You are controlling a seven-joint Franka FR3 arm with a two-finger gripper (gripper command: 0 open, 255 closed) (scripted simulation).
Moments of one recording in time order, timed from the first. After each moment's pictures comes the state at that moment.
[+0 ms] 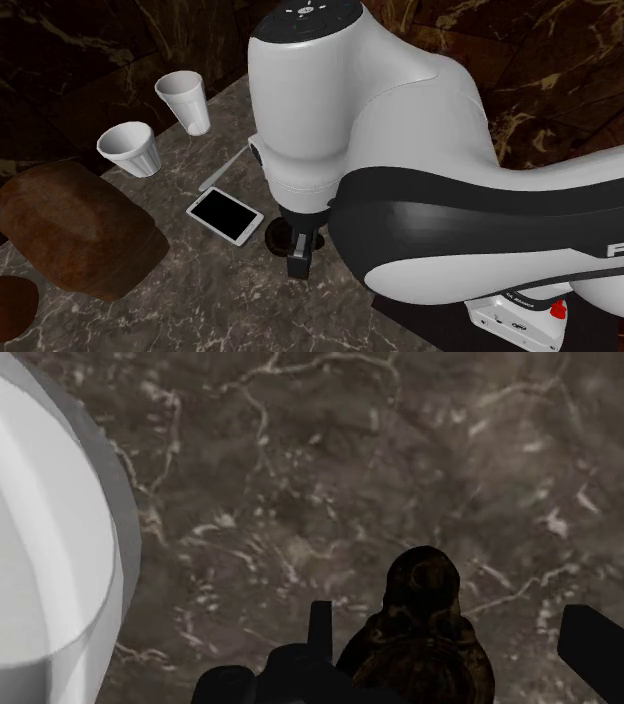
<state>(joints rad) 0.08 -0.40 0.54 -2.51 0.23 2.16 -0.04</state>
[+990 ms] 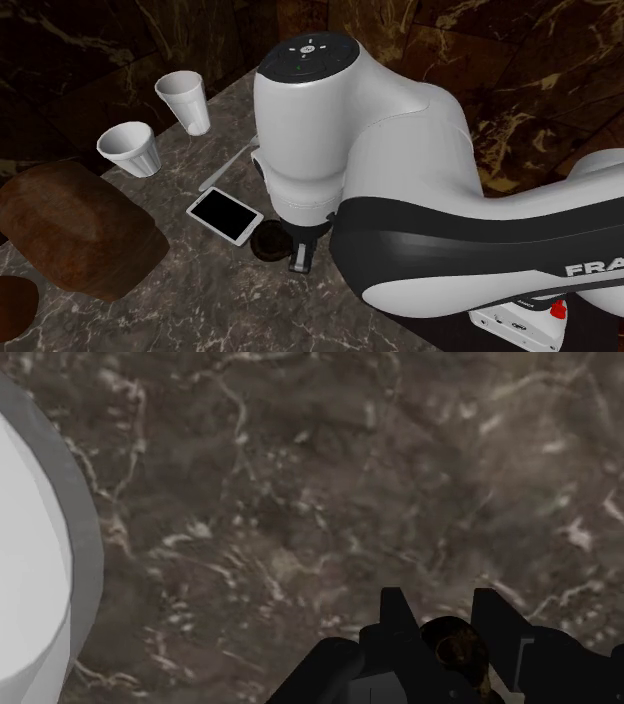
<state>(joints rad) 0.08 -0.37 0.56 -2.55 0.23 2.24 -0.03</state>
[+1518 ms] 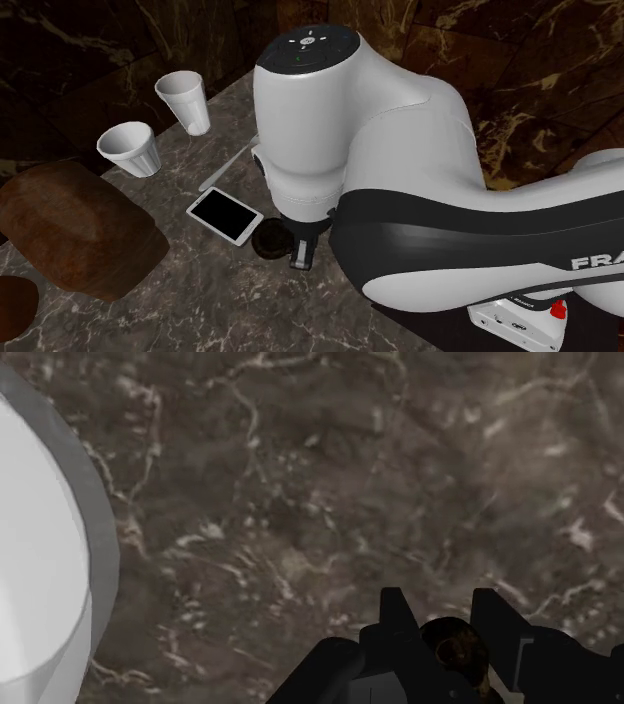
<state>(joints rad) 0.08 -0.37 0.55 -2.54 0.22 2.22 -0.03</state>
